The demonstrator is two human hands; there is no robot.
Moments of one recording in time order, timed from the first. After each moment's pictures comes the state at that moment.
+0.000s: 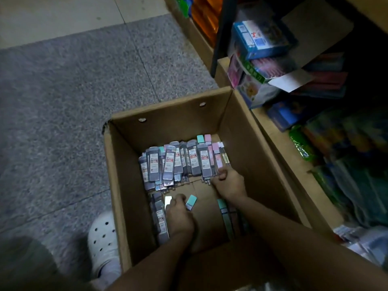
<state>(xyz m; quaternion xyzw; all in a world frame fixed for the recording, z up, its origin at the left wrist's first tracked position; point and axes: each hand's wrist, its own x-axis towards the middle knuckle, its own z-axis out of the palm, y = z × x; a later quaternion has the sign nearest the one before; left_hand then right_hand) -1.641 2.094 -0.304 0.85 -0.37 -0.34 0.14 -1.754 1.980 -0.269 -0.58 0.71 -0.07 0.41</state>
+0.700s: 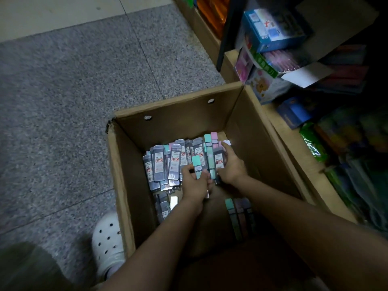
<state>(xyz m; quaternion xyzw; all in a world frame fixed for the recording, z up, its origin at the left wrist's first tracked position) -1.640 2.012 -0.275 0.67 -0.05 -0.57 0.48 -1.729 1.941 -0.262 -0.61 0.67 -0.04 0.42</state>
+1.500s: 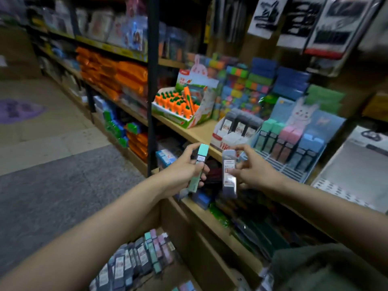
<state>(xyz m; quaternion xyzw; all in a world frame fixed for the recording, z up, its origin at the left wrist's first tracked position) -1.694 1.946 0.065 0.38 -0.56 -0.62 0.39 -1.884 1.982 0.104 -0.62 0.64 -0.32 0.32</state>
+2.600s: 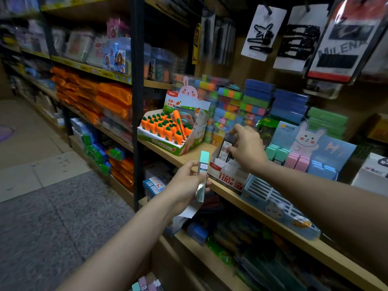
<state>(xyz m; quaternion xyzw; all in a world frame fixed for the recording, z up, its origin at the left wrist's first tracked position) -1.717 1.866 0.076 0.39 -0.49 -0.64 0.44 -1.896 1.830 0.136 -0.66 0.67 -0.32 -0.11</state>
